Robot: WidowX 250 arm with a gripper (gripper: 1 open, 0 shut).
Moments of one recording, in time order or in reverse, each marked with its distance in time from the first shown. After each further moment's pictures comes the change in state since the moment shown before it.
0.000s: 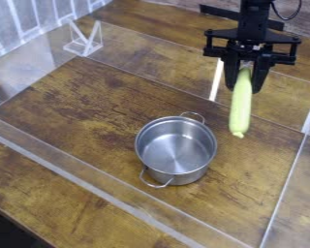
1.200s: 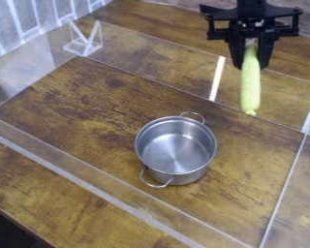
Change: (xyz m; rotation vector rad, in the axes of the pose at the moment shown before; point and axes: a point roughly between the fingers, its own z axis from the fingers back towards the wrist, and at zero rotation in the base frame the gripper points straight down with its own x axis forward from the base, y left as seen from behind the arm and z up) arm 0.033 0.002 0.010 -0.123 -0.123 0.004
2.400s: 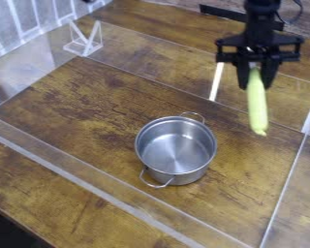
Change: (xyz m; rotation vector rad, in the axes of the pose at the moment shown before) arm 0.003 -0.013 -0.043 0.089 0.011 0.140
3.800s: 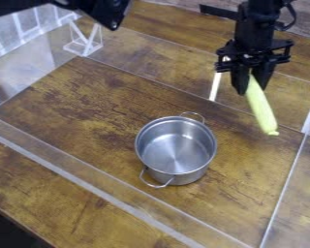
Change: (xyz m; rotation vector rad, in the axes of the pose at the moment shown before) arm 0.010 0.006 -0.002 0.069 -0.023 0.387
